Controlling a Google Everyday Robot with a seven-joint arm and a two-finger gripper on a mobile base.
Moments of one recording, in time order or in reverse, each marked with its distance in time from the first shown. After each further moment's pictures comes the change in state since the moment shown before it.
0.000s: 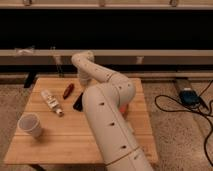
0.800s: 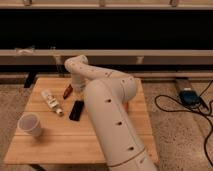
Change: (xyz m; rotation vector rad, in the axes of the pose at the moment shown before) arm -0.070 0.035 0.003 -0.061 -0.078 -0.044
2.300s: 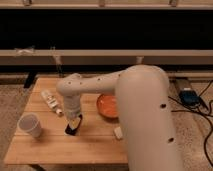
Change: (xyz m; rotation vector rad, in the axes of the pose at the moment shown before) arm -0.149 0.145 -0.011 -0.059 -0.096 -0.033
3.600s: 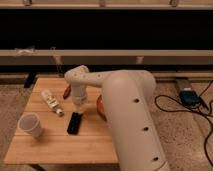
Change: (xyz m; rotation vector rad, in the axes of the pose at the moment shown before) arm 0.112 -0.079 0.009 0.052 0.078 0.041
